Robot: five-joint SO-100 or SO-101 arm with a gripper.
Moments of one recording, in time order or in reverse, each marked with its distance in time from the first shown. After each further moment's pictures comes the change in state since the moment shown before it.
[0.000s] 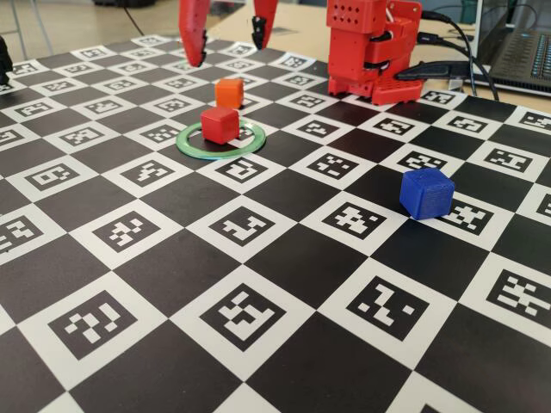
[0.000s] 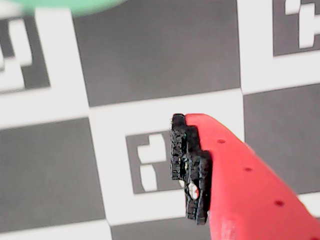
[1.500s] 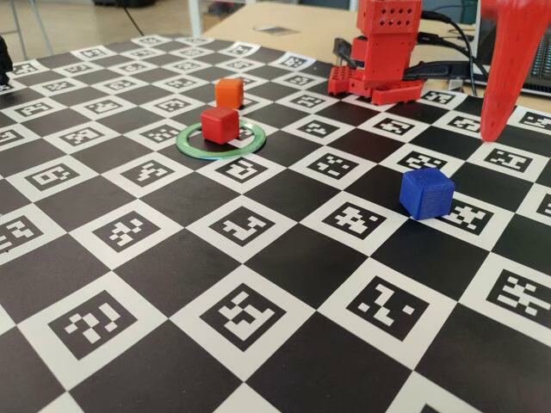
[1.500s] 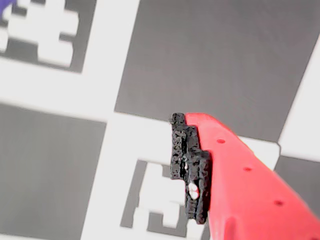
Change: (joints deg) arm -46.9 -16.1 -5.7 -13.2 30.5
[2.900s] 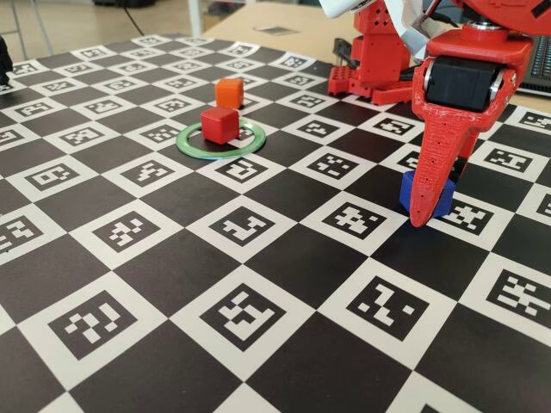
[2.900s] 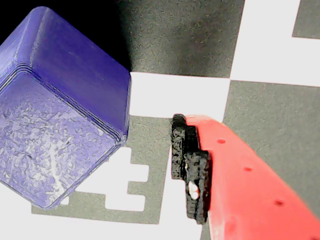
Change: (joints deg) arm 4.8 -4.5 11.0 -17.7 2.1
